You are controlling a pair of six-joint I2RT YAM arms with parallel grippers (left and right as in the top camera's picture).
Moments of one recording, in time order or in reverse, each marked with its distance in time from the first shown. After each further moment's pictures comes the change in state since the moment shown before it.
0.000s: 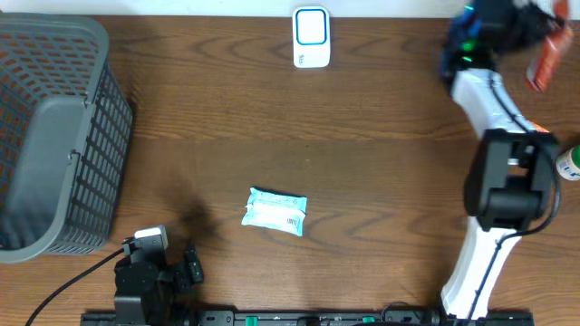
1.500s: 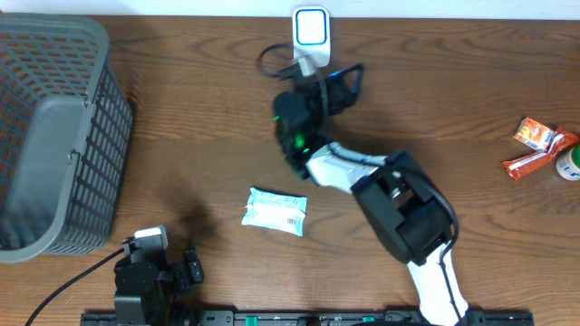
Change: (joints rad) left arm 0.000 0.000 0.000 0.000 0.000 0.000; right arm 0.811 0.002 -0.348 0.145 -0.140 0.421
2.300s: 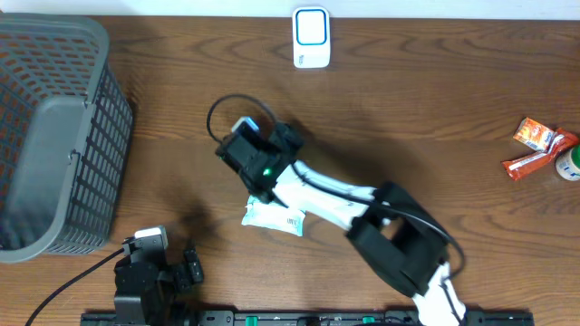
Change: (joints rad) left arm 0.000 0.000 0.000 0.000 0.000 0.000; right arm 0.187 -0.116 0.138 -1.198 -0.710 0.800
